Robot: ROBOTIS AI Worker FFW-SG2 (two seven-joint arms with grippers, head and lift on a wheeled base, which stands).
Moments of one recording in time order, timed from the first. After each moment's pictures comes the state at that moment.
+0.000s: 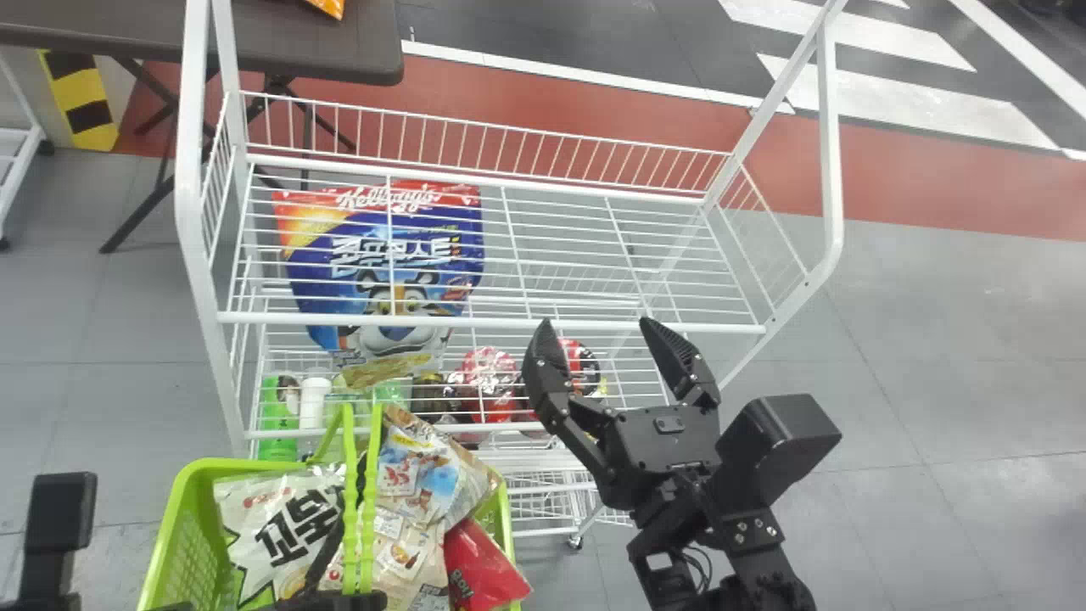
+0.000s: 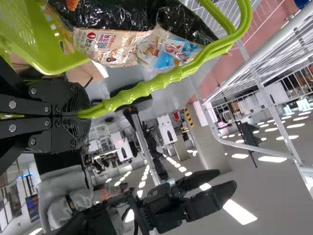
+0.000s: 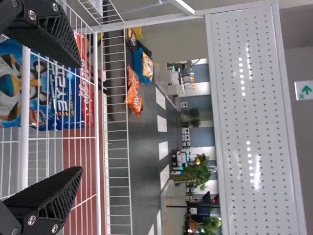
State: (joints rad) left arm 0.38 0.08 0.02 -1.88 0.31 1.11 -1.19; right arm 0.72 -0.13 0.06 -2.29 -0.14 0.07 -0.04
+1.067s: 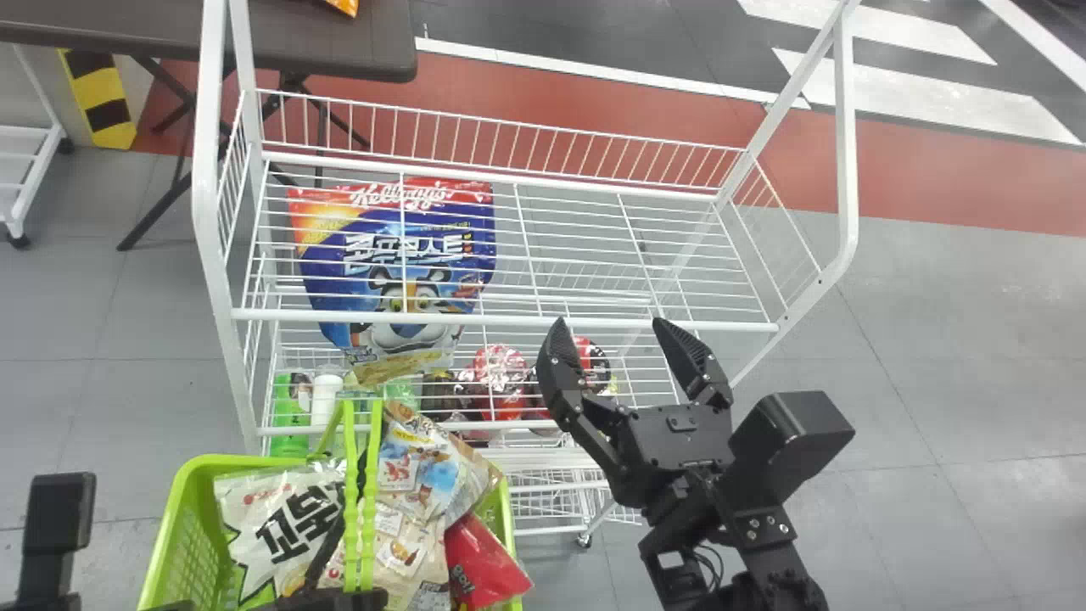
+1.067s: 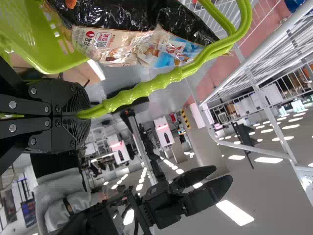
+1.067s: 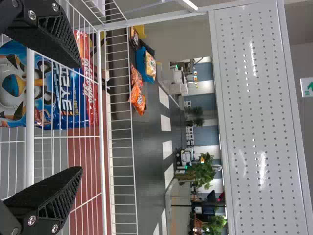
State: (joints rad) left arm 0.39 0.08 0.04 -1.90 0.31 1.10 -1.19; right arm 0.71 -0.13 0.06 -2.29 -0.15 0.08 -0.05
